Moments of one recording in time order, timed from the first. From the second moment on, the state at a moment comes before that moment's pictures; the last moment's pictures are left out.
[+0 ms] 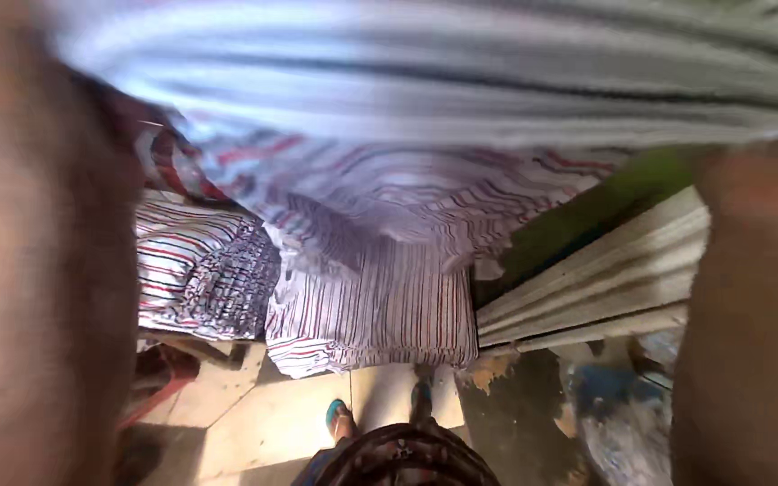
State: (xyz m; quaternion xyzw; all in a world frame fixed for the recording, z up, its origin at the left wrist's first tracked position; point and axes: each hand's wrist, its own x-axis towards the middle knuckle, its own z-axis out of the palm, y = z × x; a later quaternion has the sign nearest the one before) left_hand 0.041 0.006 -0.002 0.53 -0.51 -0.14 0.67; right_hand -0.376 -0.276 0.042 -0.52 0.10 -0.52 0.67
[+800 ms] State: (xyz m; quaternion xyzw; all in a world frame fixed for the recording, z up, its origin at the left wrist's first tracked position) left_hand -0.016 -0.046 -0.014 0.66 -0.29 -0.18 0.67; right_hand -0.371 -0.255 -0.010 -0.43 0.40 -0.49 0.65
